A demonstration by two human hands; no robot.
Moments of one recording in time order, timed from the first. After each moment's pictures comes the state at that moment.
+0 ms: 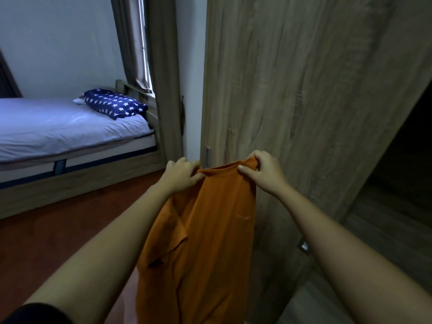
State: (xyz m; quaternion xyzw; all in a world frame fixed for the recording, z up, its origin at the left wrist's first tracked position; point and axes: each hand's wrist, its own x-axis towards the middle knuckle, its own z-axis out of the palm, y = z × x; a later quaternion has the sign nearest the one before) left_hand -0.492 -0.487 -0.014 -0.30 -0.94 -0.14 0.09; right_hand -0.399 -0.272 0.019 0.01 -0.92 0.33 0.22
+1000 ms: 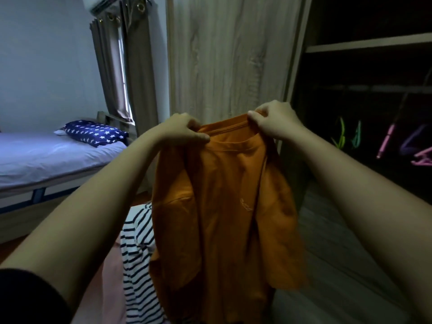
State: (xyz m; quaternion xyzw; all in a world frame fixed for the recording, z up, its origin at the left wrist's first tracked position) left_hand -0.291 -0.431 0.170 -0.39 -0.89 -0.21 0.07; right_hand -0.186 -0.220 0.185 -0.05 -0.93 0.21 0.29
